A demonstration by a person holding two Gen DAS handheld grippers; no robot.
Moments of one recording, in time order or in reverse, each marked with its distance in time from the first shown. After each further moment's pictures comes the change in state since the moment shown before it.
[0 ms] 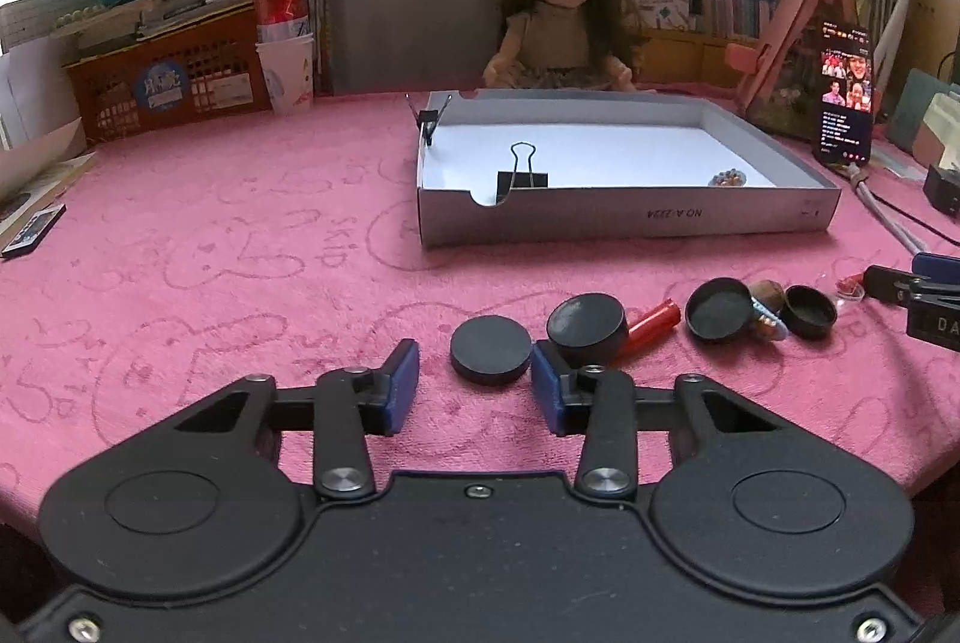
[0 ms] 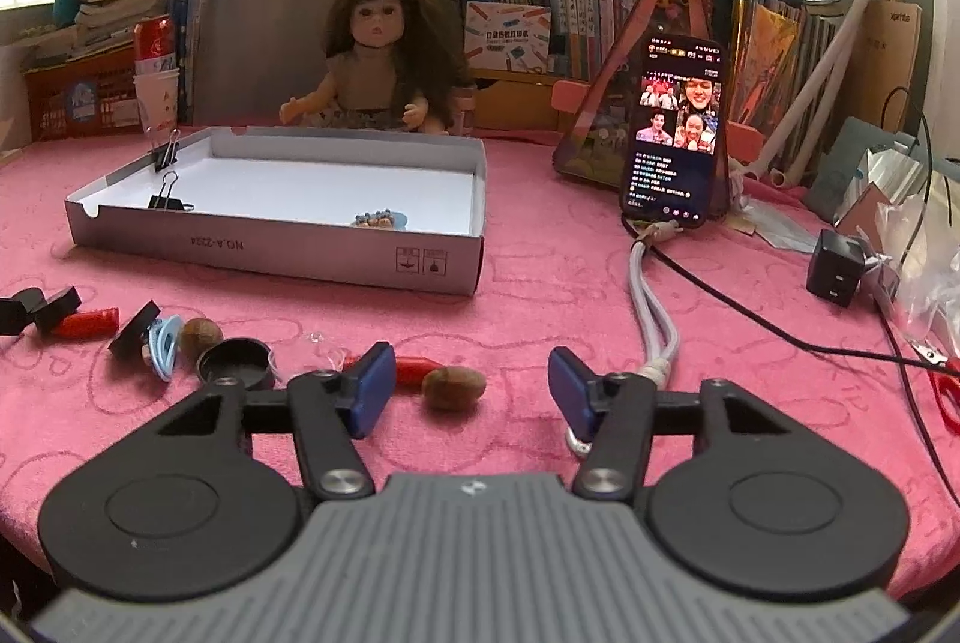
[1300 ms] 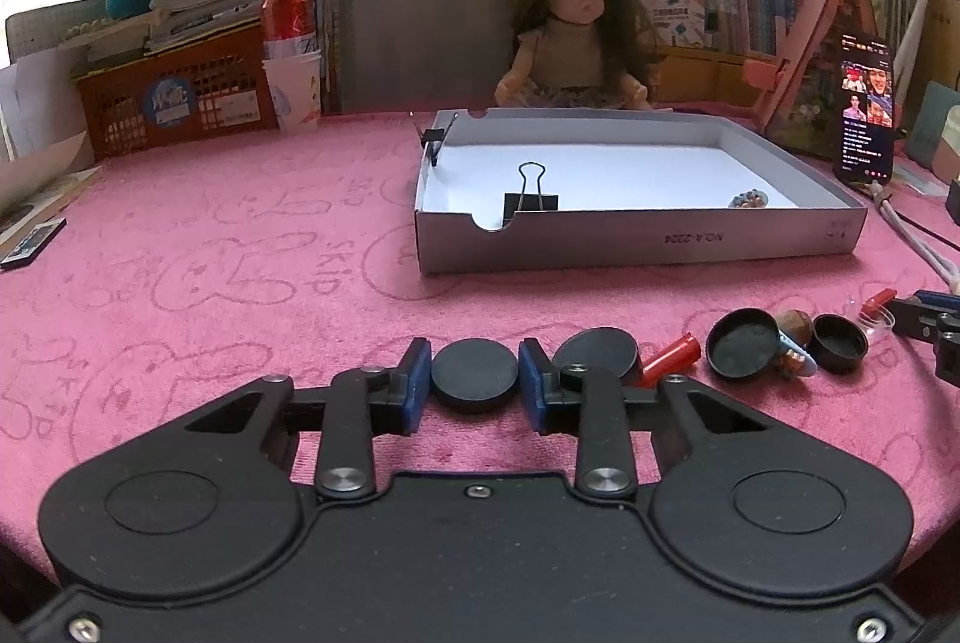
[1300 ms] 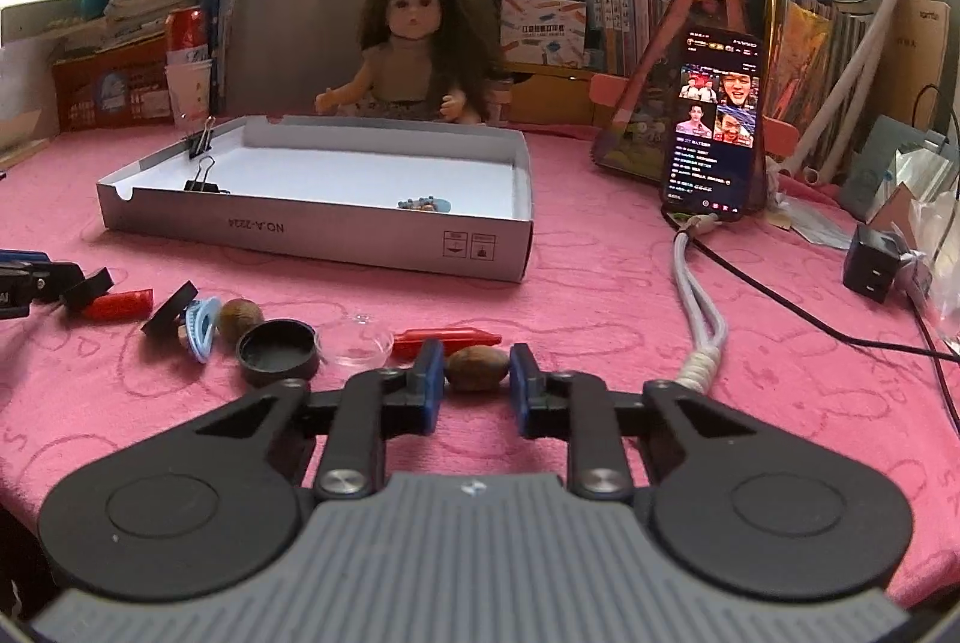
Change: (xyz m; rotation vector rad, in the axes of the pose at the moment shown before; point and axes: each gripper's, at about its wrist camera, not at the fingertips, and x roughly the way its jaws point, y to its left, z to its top) left arm 0.018 -0.006 0.003 -0.012 -0.050 0.031; right arm 0.002 0.011 -0.005 -0.016 0.006 0.057
